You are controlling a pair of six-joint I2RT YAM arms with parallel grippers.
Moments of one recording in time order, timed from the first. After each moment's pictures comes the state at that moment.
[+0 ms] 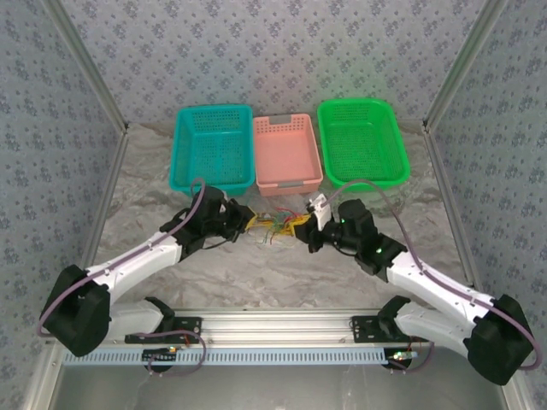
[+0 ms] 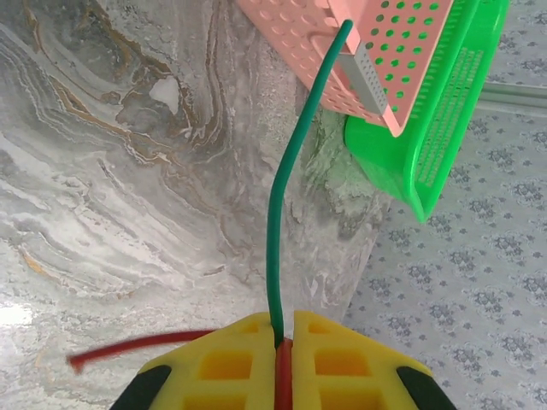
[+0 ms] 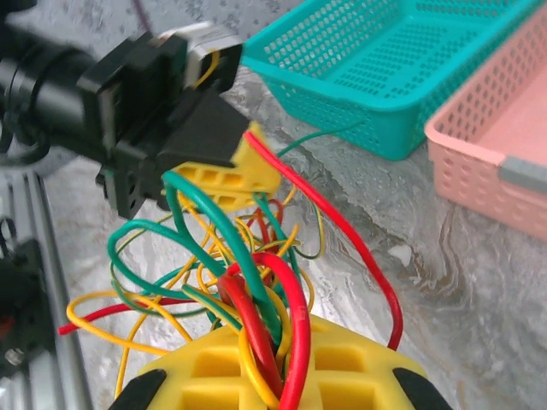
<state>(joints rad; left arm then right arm) -0.62 1.22 0.67 -0.07 0.25 -1.46 0.65 0.98 0.57 0.03 -0.37 0.18</state>
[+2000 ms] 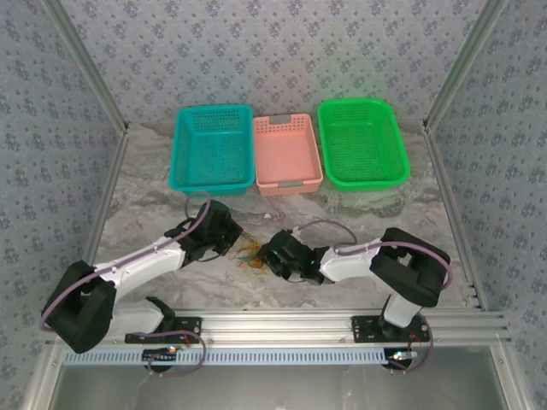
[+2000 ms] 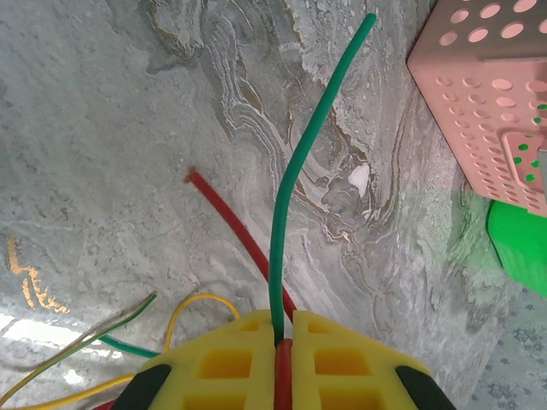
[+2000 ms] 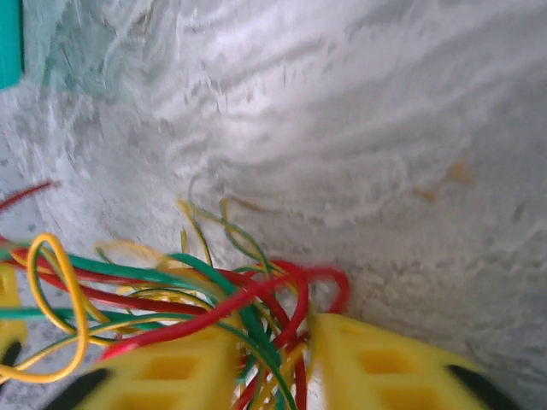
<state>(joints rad) -0.66 1.23 0.59 -0.19 0.01 -1.44 1.05 1.65 0.65 0.26 0.06 1.58</state>
